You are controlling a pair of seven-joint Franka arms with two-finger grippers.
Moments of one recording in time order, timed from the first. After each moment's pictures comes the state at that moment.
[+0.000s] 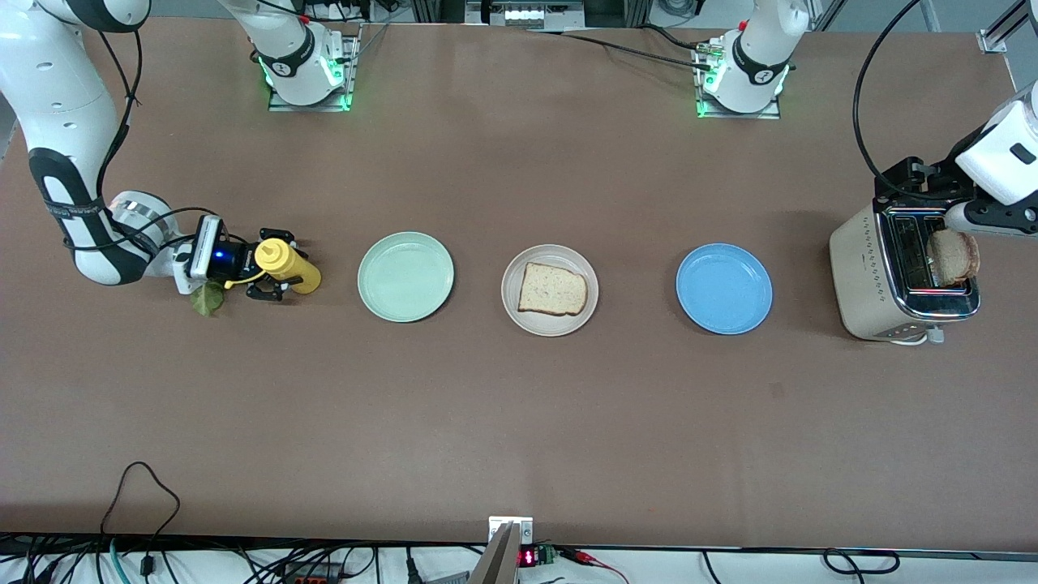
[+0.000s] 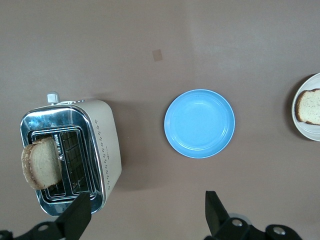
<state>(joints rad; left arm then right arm) -0.06 0.01 0.06 -1.64 0.02 1.58 0.10 -0.27 0.74 -0.07 -2.02 1.31 1.51 -2.73</state>
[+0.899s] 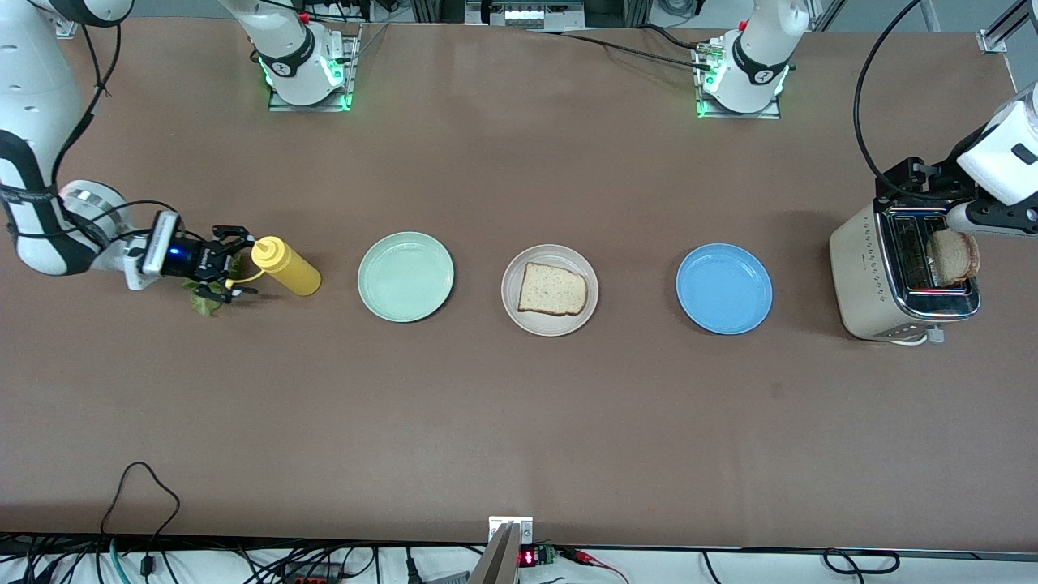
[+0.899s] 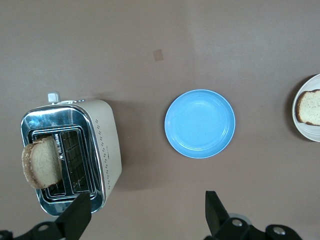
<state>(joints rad) -0.06 0.01 0.06 -1.64 0.02 1.58 0.09 -0.32 0.70 -0.18 -1.95 1.18 1.49 -2.68</state>
